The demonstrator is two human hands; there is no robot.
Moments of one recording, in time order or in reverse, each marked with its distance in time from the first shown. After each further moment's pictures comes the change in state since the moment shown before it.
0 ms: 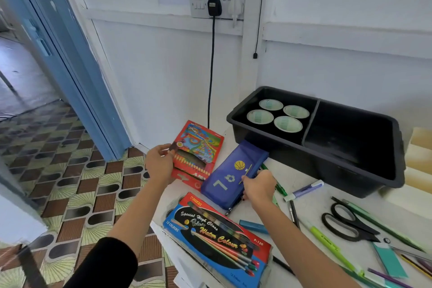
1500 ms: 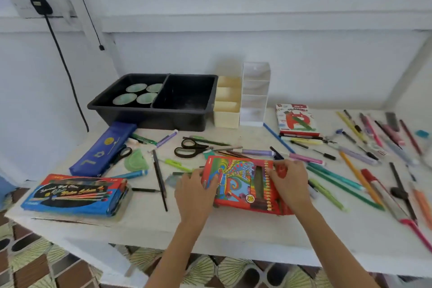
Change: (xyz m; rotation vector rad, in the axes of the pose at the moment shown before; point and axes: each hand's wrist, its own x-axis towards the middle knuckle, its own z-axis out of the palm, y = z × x) left_hand -0.413 -0.007 0.123 0.473 -0.569 0.556; right_hand -0.140 0.194 -0.374 -0.207 0.449 -0.135
